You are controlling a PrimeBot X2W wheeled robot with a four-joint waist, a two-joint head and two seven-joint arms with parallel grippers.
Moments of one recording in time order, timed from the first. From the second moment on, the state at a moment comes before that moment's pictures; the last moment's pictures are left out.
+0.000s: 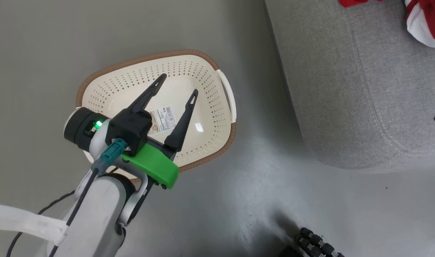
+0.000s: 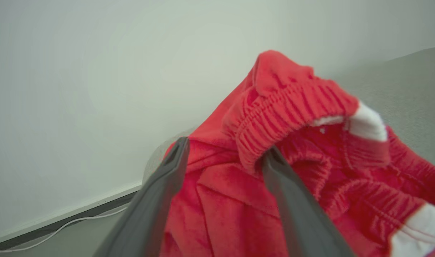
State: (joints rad) left arm -0.41 0.22 -0.54 -0.11 -0.30 -0.03 0.04; right arm -0.95 -0.37 0.13 0.76 0.62 0.02 -0.24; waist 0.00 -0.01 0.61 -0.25
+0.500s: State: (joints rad) left arm -0.36 0.20 -0.50 -0.05 -0.35 -0.03 -0.04; right arm -0.83 -0.36 0.16 0.71 0.56 0.05 -0.25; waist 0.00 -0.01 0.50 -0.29
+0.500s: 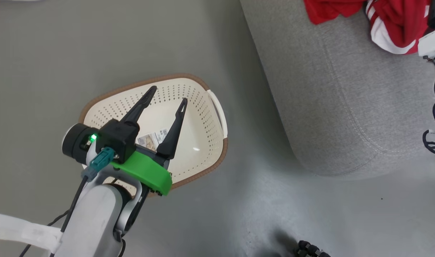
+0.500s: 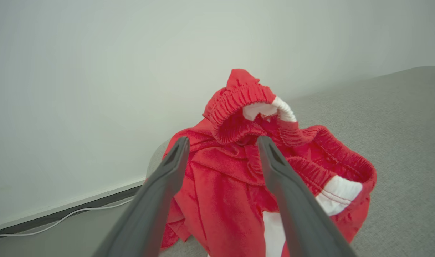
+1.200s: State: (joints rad) left arm -0.26 0.16 -0.40 0.07 -0.42 0.04 -0.19; right arm -0.59 -0.30 0.17 0.46 0.46 0.06 -0.25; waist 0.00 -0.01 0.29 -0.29
